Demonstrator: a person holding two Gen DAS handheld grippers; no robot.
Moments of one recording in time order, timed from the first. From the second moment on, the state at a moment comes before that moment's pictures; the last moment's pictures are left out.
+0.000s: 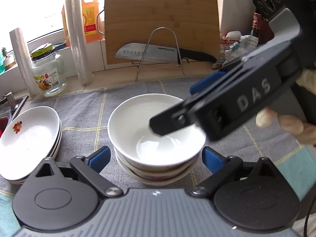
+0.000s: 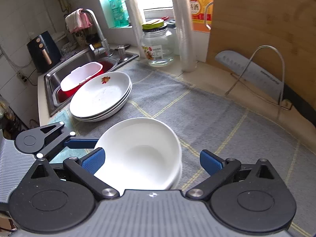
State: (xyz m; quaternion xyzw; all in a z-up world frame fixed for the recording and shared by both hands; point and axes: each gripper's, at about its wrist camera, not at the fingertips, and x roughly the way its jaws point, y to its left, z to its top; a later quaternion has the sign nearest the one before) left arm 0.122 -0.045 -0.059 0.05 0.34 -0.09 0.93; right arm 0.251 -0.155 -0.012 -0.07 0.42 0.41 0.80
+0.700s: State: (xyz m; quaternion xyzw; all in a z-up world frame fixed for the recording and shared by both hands) left arm 0.126 -0.015 -0.097 0.12 0.42 -0.17 0.88; right arm 0.214 -0.190 -0.067 -0.17 0.42 0.40 0.79
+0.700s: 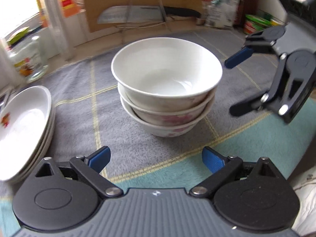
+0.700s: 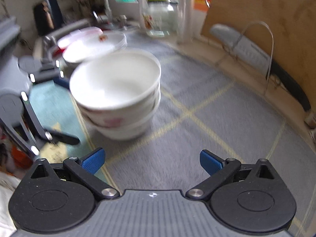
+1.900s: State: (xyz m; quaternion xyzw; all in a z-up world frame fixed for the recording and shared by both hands) left arm 0.171 0.017 -0.116 0.21 0.36 -0.41 0.81; right arm 0.196 -0.144 -0.096 -0.15 0.43 0.31 0.83
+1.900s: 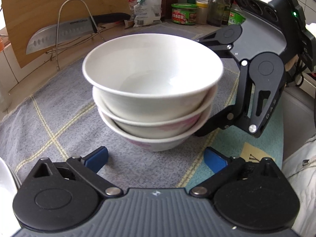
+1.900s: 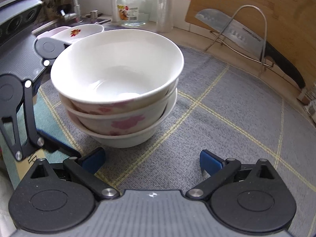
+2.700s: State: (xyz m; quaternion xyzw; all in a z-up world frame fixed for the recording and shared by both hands) left arm 0.193 0.026 -0.096 0.22 0.34 -0.49 0.77; right arm 0.211 -0.123 -0.073 -0.24 0.40 0.45 0.76
